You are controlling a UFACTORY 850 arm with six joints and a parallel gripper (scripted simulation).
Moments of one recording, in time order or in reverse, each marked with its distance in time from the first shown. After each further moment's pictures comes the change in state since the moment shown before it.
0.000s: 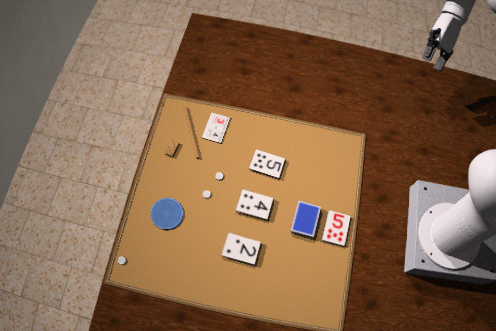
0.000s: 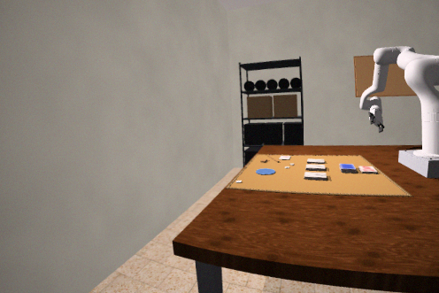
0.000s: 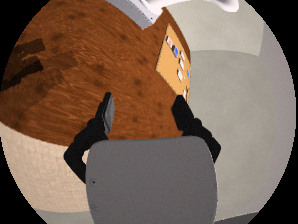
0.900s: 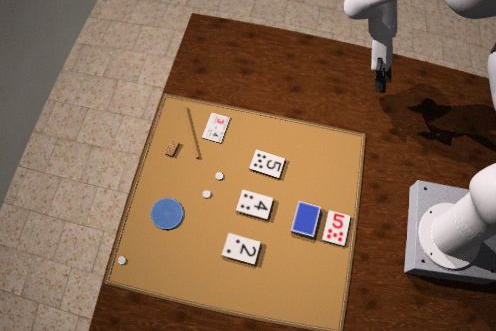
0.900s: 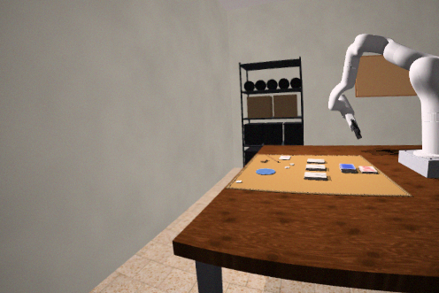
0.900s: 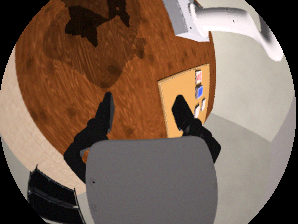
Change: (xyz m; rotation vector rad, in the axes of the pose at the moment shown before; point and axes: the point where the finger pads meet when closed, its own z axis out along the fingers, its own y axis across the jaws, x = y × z) arm -0.063 0.105 0.138 0.562 0.256 -0.454
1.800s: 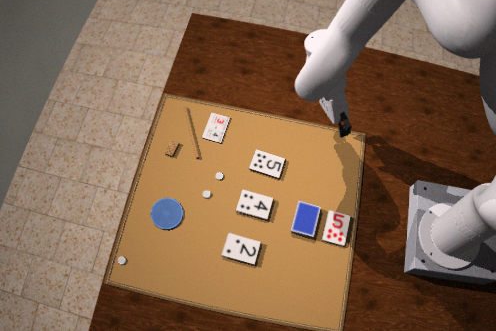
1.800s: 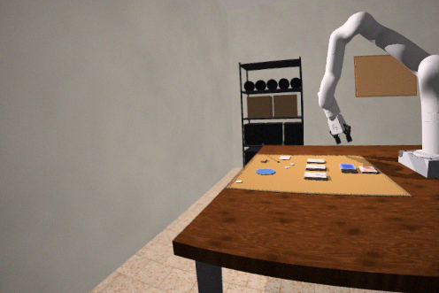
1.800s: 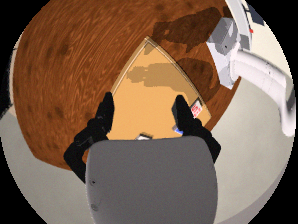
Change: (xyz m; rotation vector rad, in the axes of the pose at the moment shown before) arm -0.101 0.159 0.065 0.504 0.125 -0.724
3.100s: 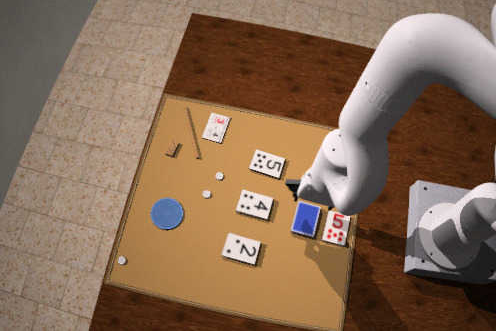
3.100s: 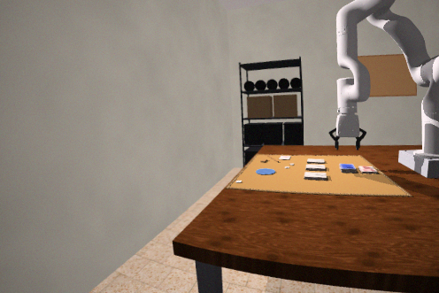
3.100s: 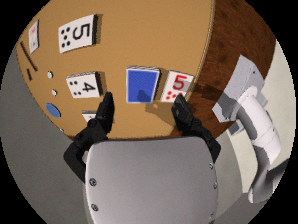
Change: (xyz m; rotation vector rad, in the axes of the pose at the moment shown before) arm -0.165 0.189 0.001 0.358 -0.105 -0.923
